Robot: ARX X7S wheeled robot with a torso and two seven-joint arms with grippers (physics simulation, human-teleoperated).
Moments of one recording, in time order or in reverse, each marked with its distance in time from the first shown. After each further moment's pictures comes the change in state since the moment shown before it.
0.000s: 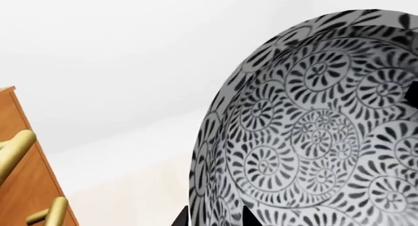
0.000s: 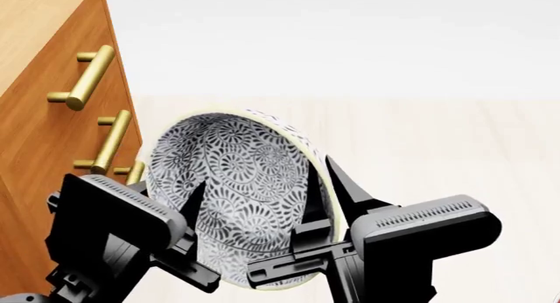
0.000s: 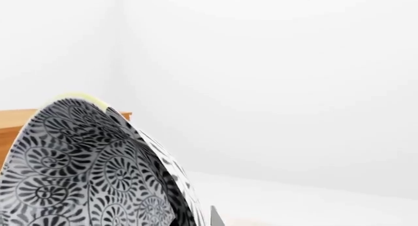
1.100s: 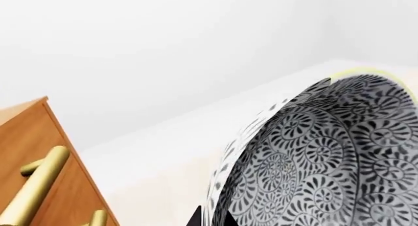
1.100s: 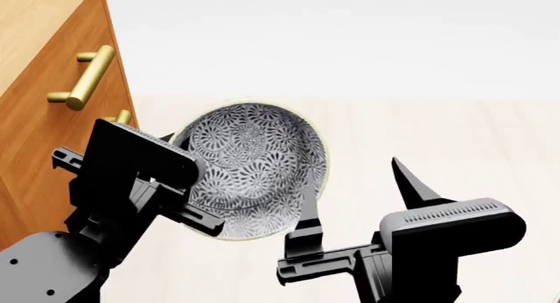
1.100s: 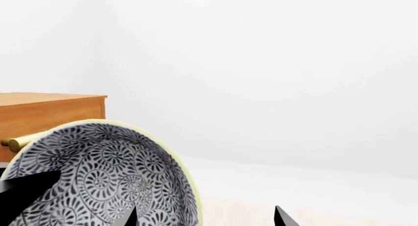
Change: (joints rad) left arm -0.195 0.067 0.047 -0.228 0.097 -0.055 -0.004; right arm -0.021 0.043 0.036 0.041 0.050 0.004 0.001
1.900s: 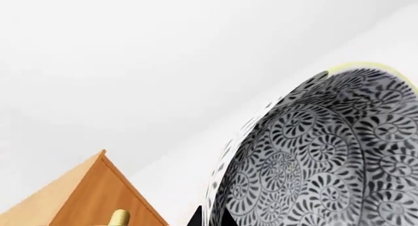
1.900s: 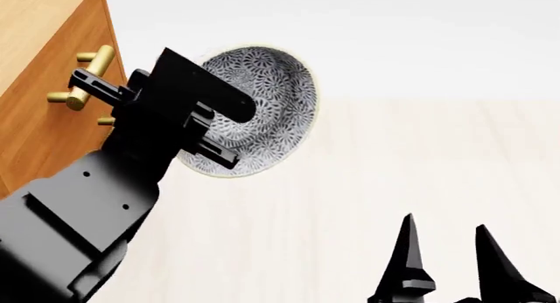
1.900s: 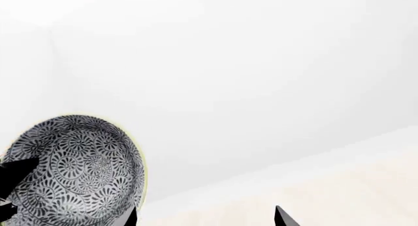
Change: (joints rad) left arm -0.323 0.123 0.200 -0.353 0.177 -0.051 -0.060; right arm -0.326 -0.069 0.209 0.262 0.169 -0.524 -0.265
